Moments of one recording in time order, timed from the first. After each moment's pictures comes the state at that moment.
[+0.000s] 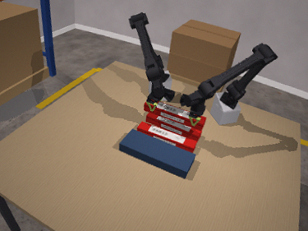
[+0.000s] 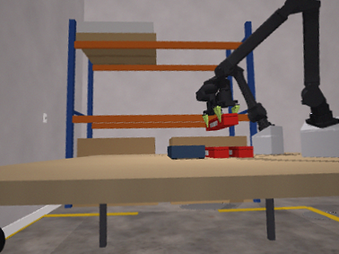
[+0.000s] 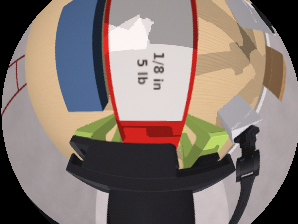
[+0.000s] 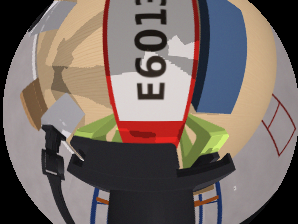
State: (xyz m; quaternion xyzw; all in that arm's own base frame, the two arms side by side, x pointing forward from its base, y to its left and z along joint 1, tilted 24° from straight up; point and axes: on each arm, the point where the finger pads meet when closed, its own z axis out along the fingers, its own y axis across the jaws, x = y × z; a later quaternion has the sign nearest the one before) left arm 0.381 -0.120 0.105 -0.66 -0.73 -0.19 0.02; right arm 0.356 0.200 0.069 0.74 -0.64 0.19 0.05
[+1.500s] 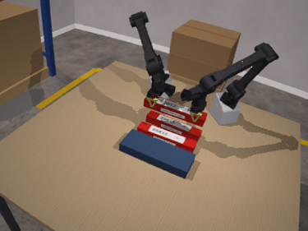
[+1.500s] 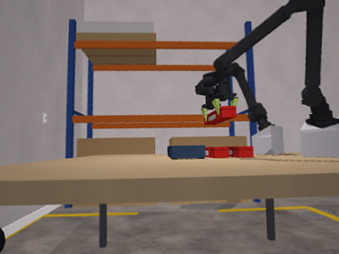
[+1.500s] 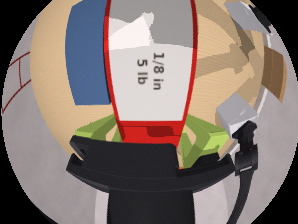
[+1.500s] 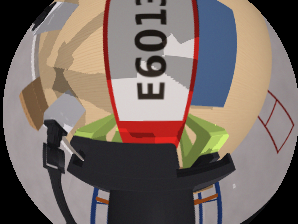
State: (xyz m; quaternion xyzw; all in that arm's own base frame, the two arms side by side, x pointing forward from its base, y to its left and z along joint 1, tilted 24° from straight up) left arm 0.379 -0.131 0.139 -0.66 -0.72 -0.20 0.01; right arm 0.354 0.212 0.103 0.74 -0.64 0.20 0.04
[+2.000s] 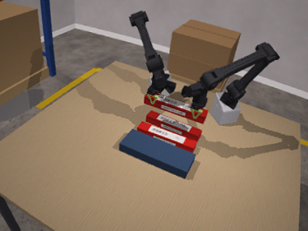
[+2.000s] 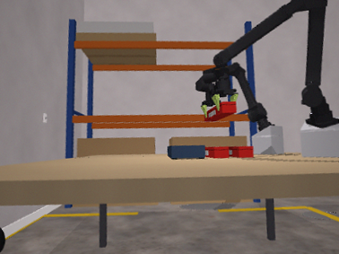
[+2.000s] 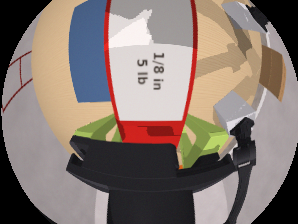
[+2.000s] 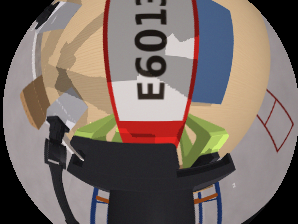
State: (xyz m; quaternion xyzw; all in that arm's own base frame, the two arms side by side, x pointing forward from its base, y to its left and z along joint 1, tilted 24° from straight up) left arm 0.372 -0.138 0.158 -0.66 -0.73 -0.20 0.01; right arm 0.348 0.218 0.122 0.74 -0.64 0.20 0.04
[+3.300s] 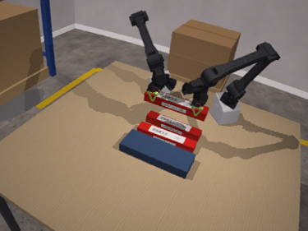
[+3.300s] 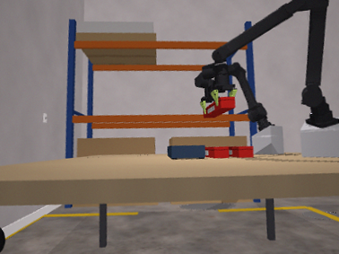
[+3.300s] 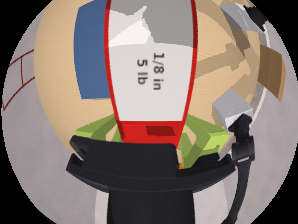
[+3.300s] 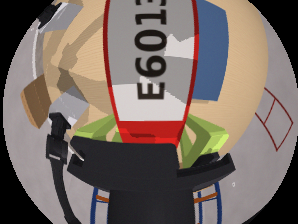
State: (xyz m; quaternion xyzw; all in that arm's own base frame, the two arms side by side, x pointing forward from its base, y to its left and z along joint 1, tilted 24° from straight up) left arm 0.371 -0.144 0.180 -0.66 -0.72 -0.20 0.01; right arm 0.347 0.226 0.144 0.74 -0.64 0.20 0.04
